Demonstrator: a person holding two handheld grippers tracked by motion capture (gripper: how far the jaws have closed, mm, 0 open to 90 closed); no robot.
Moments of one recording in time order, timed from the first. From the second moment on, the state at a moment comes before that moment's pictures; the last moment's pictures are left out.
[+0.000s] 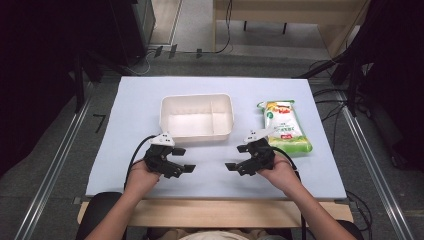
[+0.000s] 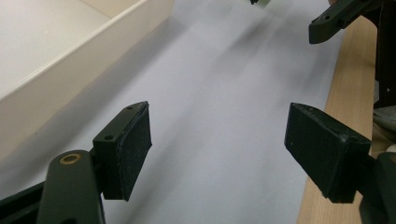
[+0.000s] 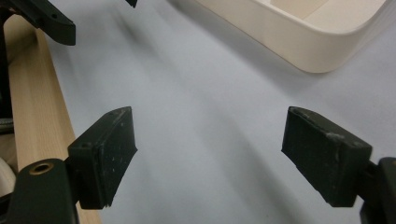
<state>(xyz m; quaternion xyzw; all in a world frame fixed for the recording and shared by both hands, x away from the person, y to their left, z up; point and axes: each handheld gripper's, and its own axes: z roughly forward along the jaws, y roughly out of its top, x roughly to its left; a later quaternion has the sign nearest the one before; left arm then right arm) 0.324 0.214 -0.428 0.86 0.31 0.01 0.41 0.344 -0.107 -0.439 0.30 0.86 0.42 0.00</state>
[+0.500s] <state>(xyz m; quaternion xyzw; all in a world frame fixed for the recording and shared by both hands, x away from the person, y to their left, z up) 0.324 0.215 -0.428 0.86 0.31 0.01 0.41 0.342 -0.124 -0.431 0.30 0.86 0.42 0.04</state>
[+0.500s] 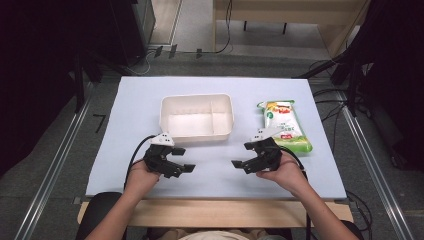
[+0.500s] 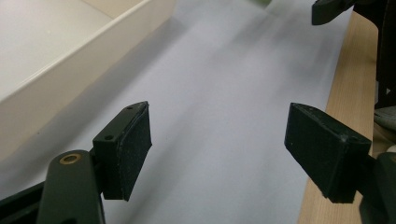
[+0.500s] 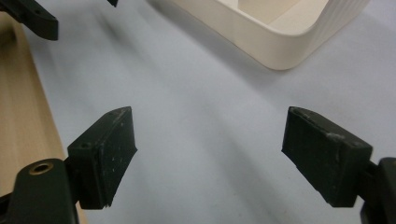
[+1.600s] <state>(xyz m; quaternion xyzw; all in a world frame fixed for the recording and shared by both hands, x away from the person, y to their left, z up) 0.324 0.215 -0.428 0.86 0.31 0.01 0.41 0.364 -0.213 -0.404 0.38 0.82 0.43 0.09</state>
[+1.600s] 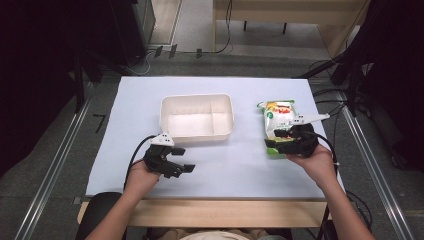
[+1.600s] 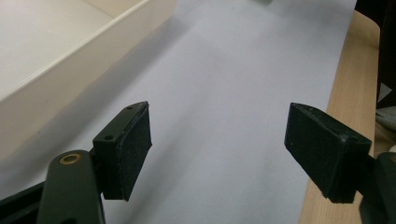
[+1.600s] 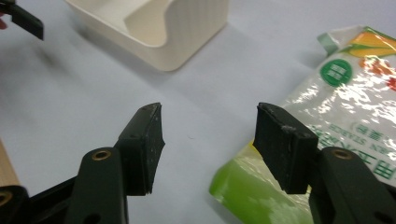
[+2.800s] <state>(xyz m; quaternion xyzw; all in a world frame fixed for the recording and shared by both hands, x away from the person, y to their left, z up) 0.324 0.214 -0.429 0.86 0.31 0.01 0.41 0.442 -0.307 -0.445 0.54 0.75 0.34 0.17</state>
